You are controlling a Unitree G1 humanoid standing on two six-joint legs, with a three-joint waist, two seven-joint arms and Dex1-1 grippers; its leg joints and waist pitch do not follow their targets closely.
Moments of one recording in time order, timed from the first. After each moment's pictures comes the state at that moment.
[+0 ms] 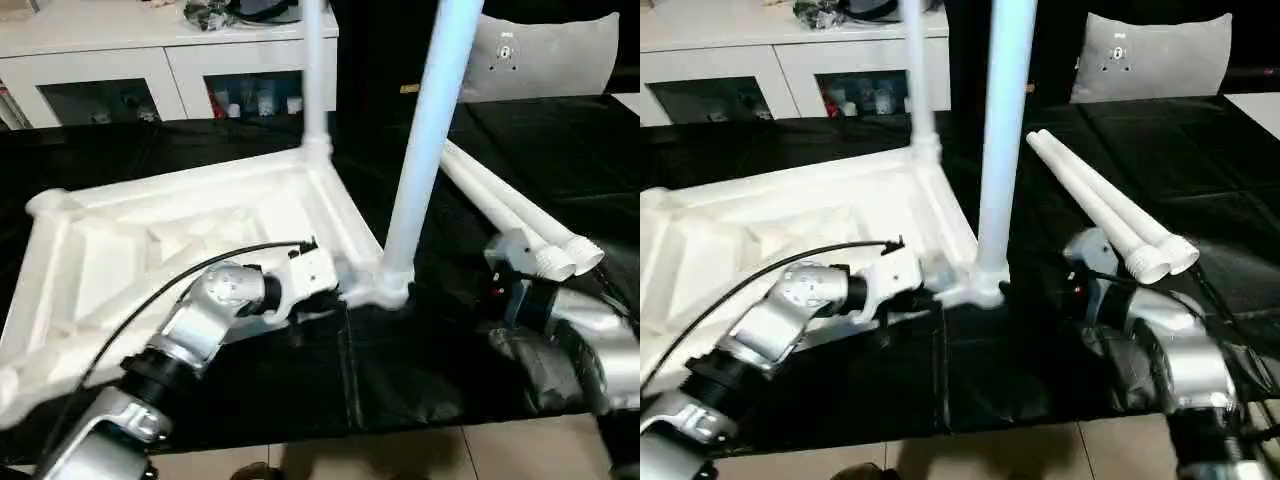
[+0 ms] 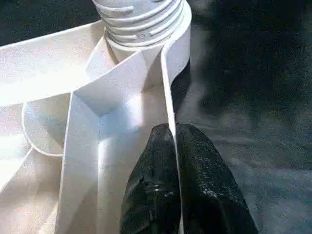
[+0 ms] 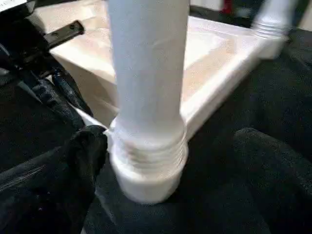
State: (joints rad) left arm -0.52 0.34 -0.42 0.35 0.10 0.13 -1.04; right arm -0.29 -0.52 0.00 0.25 0.25 0.15 1.06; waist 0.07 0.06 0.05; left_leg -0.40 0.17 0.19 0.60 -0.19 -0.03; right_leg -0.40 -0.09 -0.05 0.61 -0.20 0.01
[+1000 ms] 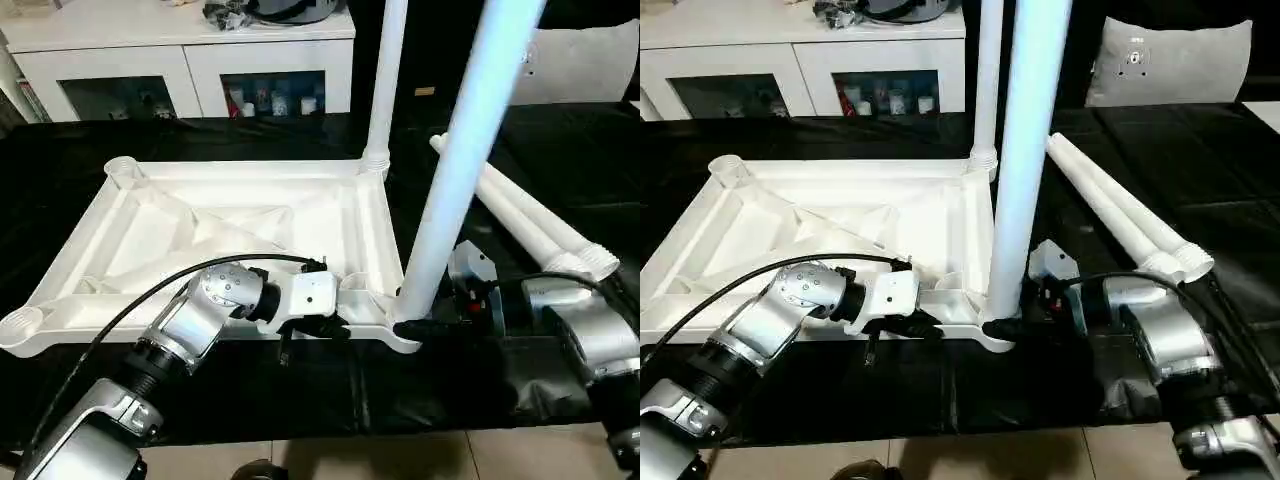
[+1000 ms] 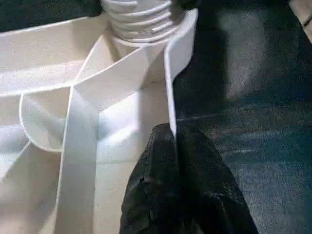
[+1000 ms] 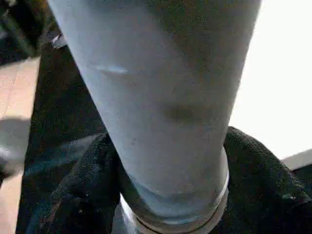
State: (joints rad) left arm -0.55 0.36 -0.45 0.39 0.07 0.06 -1.18; right arm -0.37 -0.53 0.16 0.33 0.22 0.23 1.28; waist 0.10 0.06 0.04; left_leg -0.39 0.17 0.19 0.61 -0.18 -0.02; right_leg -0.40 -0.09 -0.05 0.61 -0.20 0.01
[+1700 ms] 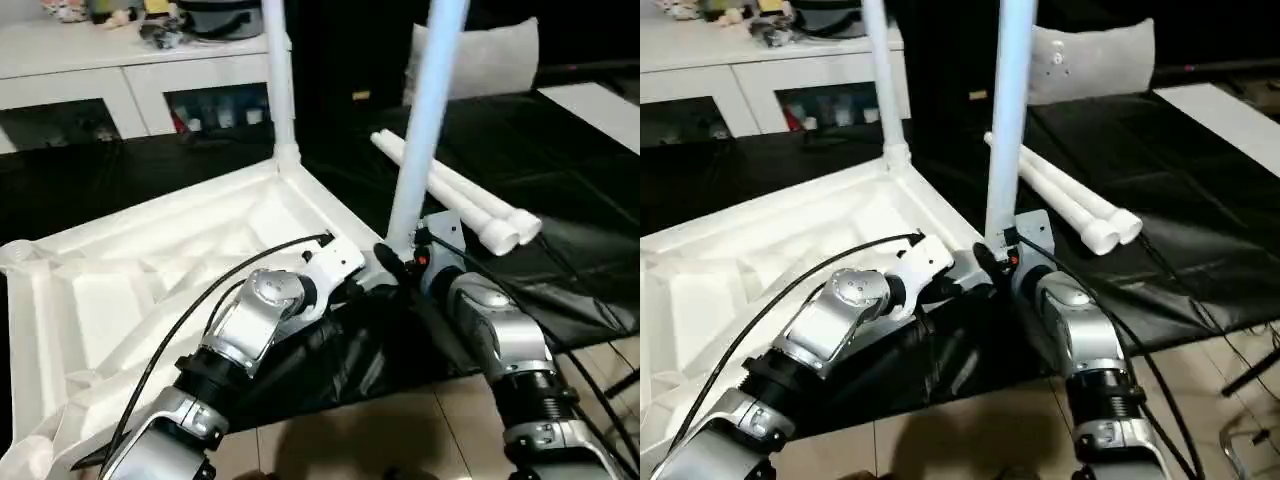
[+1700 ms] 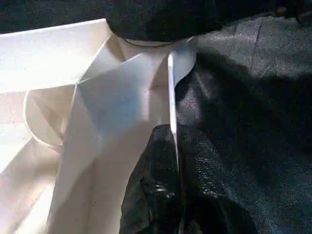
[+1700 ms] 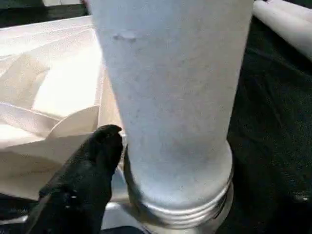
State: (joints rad) left arm -0.56 0.09 -0.36 0.41 0.16 0.43 -0.68; right arm -0.42 -0.13 -0.03 0.39 0.09 0.34 0.43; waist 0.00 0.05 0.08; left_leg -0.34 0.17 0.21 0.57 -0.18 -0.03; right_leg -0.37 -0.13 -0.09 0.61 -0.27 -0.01
